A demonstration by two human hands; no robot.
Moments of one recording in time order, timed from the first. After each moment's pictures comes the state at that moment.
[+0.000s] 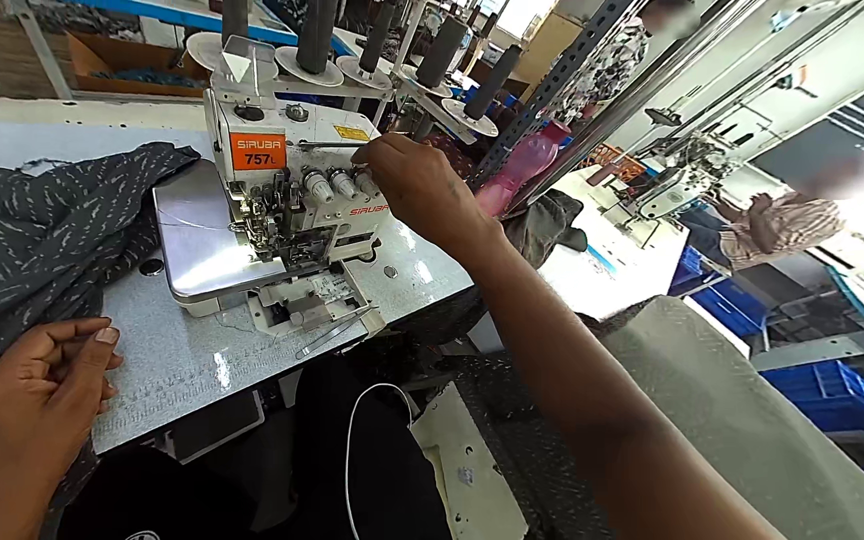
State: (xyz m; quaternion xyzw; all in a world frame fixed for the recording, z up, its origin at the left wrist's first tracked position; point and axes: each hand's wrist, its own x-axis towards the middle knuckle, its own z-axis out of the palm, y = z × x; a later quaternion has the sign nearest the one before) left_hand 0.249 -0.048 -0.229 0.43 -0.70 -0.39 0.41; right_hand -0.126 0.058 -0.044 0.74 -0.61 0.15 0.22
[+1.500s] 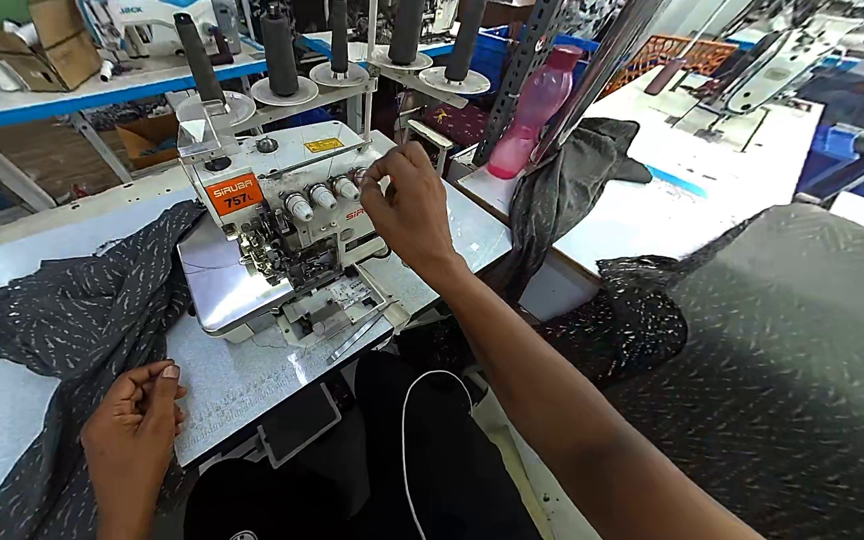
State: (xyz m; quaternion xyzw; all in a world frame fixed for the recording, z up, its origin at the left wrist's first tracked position) left_hand 0.243 -0.045 -0.224 0.43 -0.71 -0.36 0.42; right_hand -0.109 0.075 -0.093 0.49 -0.71 0.46 0.19
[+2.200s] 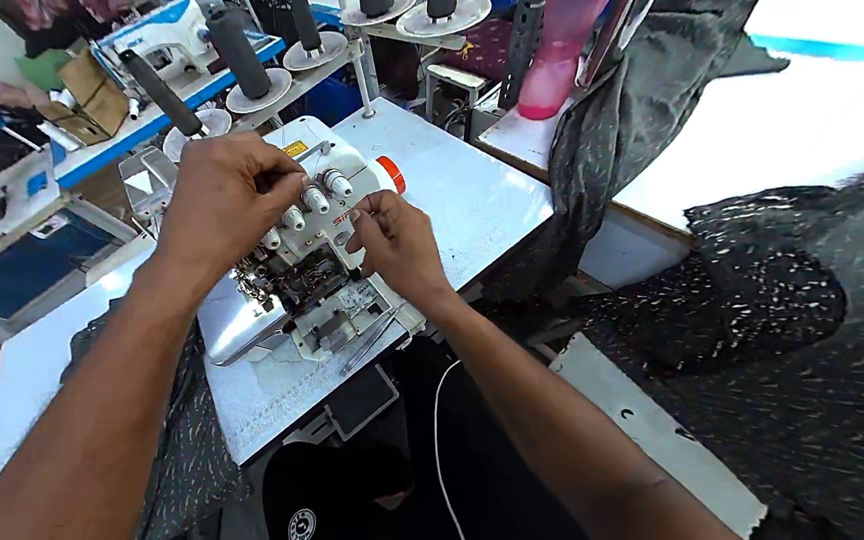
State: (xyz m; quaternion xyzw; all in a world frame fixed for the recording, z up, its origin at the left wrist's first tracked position) left_hand 0.000 -0.062 -0.009 0.06 -0.97 -0.08 0.22; right_hand -0.108 0.090 -0.143 0.39 -0.59 0.70 -0.12
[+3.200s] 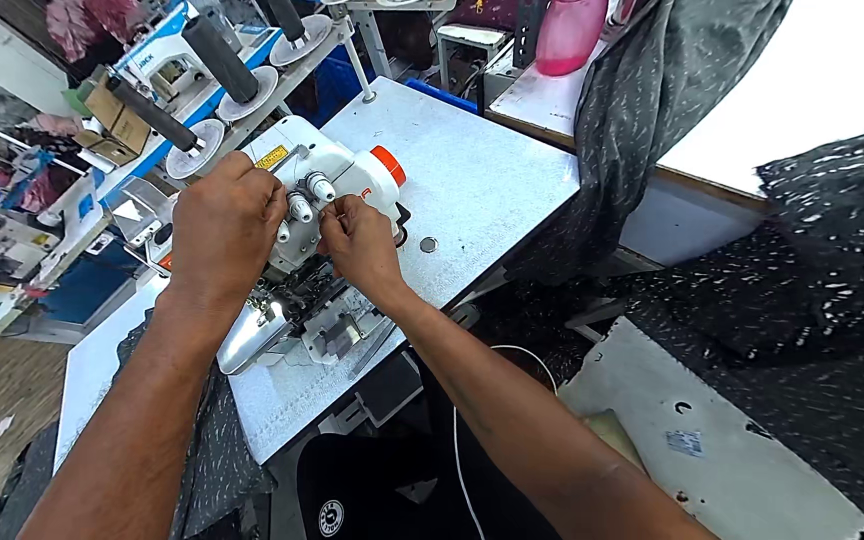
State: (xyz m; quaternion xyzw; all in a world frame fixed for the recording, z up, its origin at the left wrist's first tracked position) left_hand -0.015 -0.047 -0.031 0.10 -0.96 0.16 0.21; right_hand -0.103 0.042 -0.155 0.28 -0.61 0.72 -0.20
